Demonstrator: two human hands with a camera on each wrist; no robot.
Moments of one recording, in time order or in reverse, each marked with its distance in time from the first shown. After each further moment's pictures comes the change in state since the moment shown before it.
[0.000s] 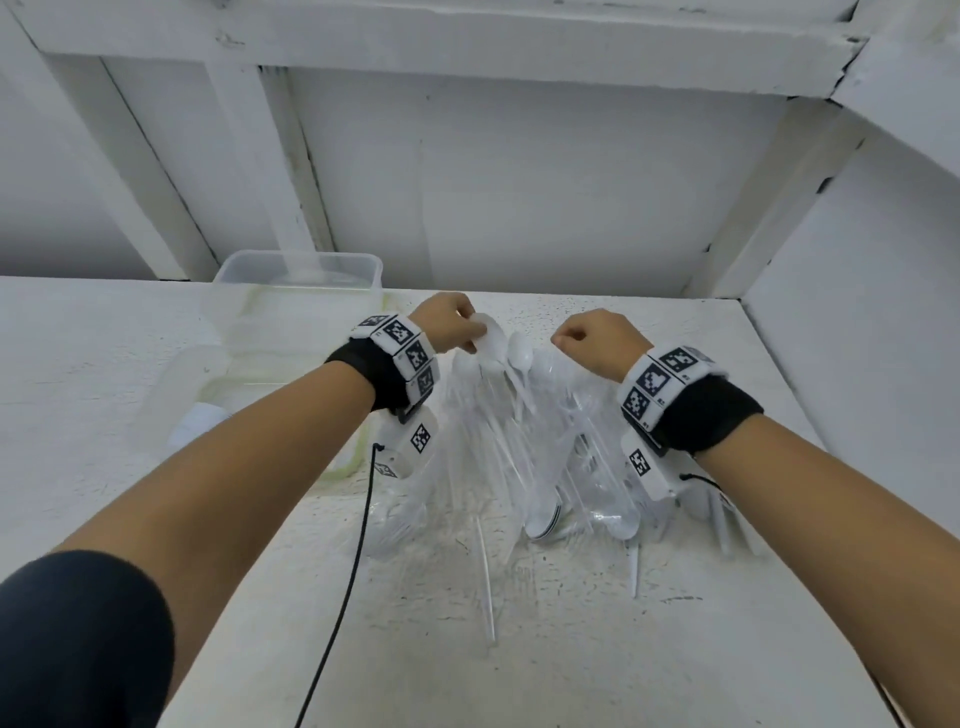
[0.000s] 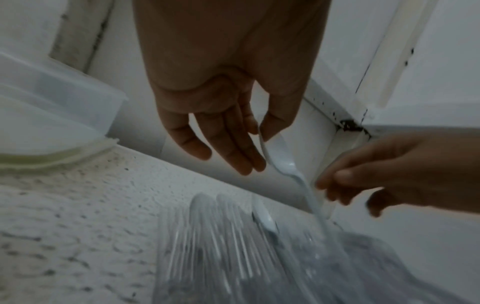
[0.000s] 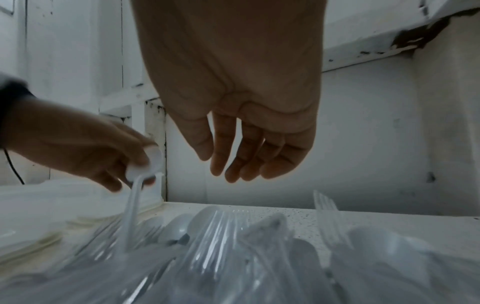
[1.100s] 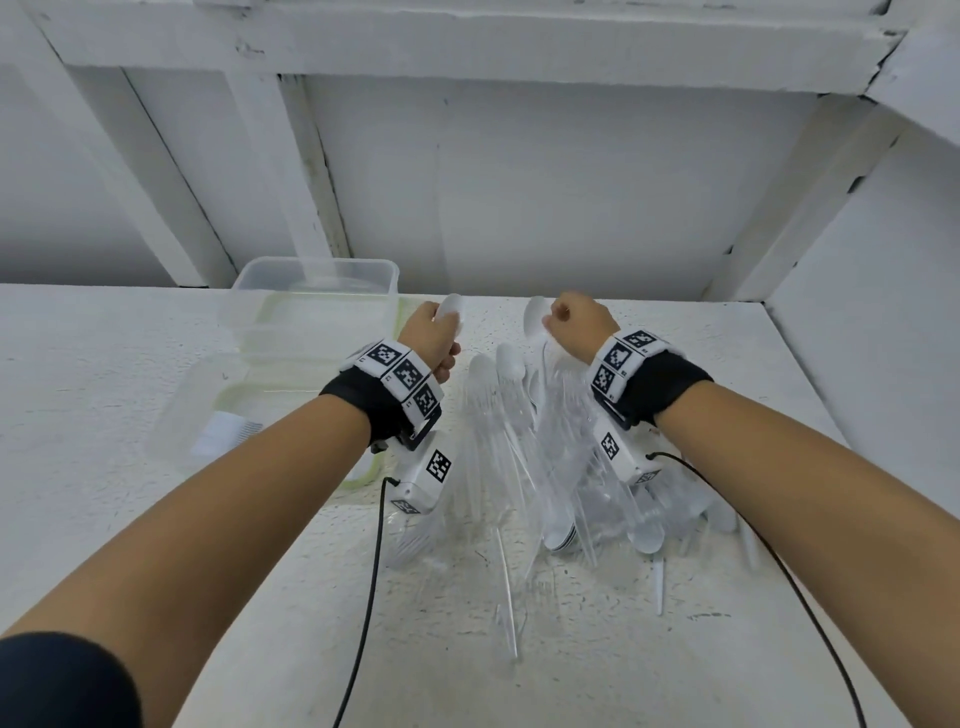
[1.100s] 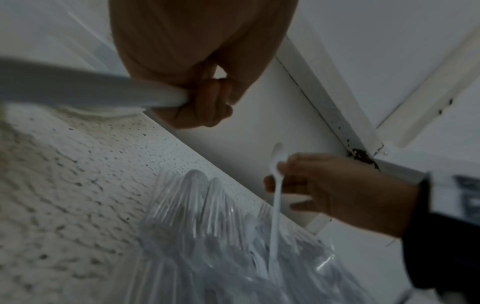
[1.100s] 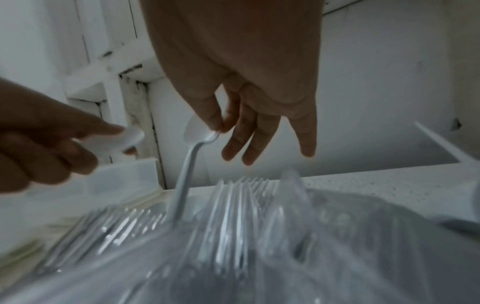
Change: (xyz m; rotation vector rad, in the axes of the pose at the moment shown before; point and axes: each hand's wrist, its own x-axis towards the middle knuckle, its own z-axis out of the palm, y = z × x) left_hand -0.011 -0.018 0.002 -0.613 0.212 -0.310; right_hand 0.056 -0.011 0.030 0.159 0.122 0.054
